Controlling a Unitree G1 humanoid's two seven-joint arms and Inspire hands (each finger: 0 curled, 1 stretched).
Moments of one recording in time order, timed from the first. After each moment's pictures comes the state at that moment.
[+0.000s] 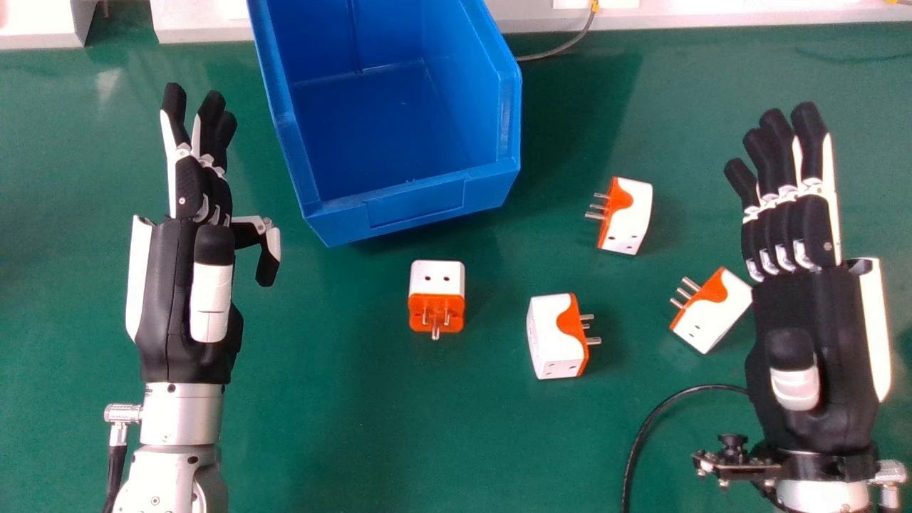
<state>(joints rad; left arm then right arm) -0.22 0.12 0.26 0.84 -0.29 -1.10 -0.43 0.06 -0.05 -0.08 0.45 0.25 -1.11 0.33</state>
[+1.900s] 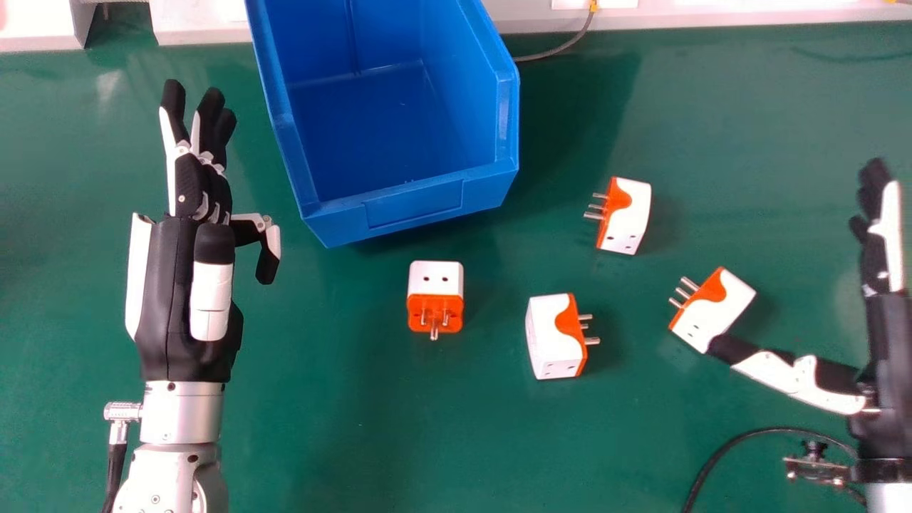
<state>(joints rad) -0.22 0.12 0.25 0.83 -0.29 -1.10 -0.43 -0.05 -0.32 -0.27 0.89 -0.49 -1.14 -0.34</state>
